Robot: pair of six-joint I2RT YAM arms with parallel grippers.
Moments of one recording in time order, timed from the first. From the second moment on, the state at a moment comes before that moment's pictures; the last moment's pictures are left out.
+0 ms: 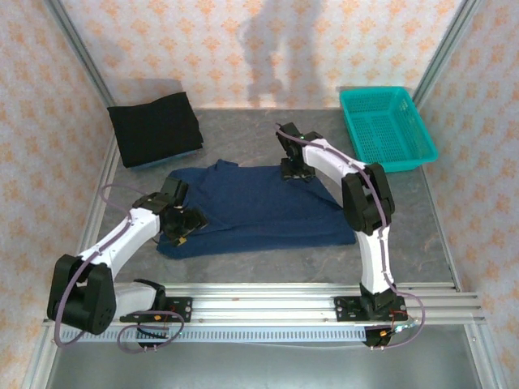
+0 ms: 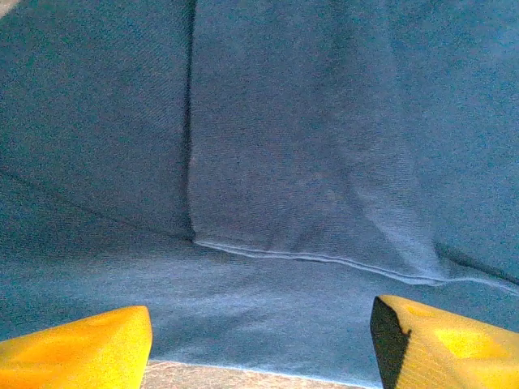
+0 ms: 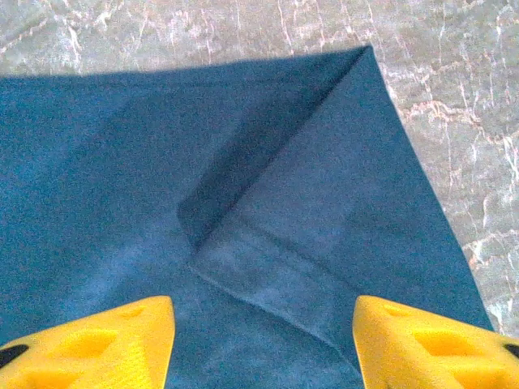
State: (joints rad) left arm -0.21 1.23 0.71 -0.79 0.13 -0.88; right arm 0.48 2.14 1.74 -0.91 0.16 0.40
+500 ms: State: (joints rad) left arm -0.21 1.27 0.70 -0.79 0.10 -0.88; right arm 0.48 2.24 1.83 -0.96 0.17 0.46
